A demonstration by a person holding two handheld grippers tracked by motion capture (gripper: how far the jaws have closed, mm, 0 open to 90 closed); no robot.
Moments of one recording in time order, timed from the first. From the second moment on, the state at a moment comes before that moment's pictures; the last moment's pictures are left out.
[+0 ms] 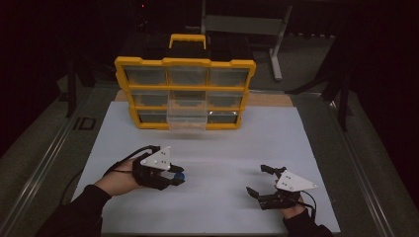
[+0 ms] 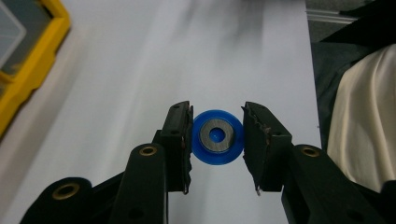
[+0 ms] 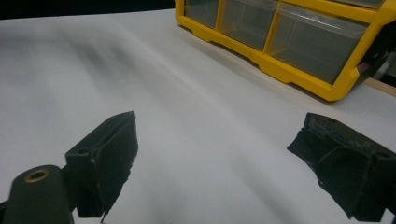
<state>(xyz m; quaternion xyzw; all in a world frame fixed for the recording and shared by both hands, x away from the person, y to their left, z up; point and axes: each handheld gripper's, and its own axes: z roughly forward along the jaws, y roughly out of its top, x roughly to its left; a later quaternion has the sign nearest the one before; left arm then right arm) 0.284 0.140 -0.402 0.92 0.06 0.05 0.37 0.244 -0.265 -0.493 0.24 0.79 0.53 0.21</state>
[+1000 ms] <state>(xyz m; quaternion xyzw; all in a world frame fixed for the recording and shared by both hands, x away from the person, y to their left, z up) 0.309 0.180 -0.350 0.92 0.07 0.08 0.38 0.245 -0.264 -0.492 0.24 0.79 0.53 0.21</state>
